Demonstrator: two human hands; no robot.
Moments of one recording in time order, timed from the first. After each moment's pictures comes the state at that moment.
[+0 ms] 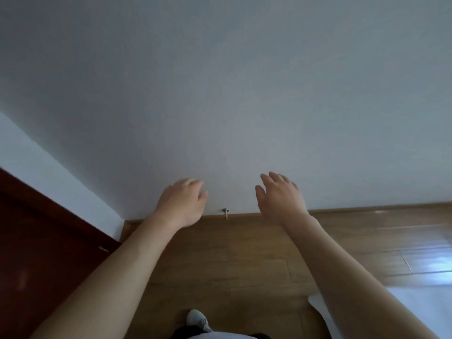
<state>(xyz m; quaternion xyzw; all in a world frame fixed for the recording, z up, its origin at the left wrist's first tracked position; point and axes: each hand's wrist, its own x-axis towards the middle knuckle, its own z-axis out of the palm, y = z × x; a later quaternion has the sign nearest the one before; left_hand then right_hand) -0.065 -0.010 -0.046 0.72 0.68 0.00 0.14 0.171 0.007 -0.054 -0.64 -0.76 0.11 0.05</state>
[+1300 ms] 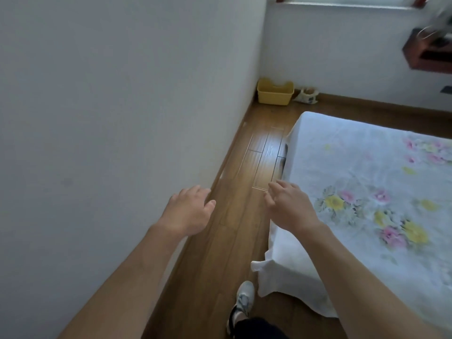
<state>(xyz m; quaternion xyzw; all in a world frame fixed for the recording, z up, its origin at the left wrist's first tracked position) 0.482 0.196 -0.057 0.97 0.18 -0.12 0.14 0.594 -0.019 -0.066 -0.95 -0.25 0.11 0.16</state>
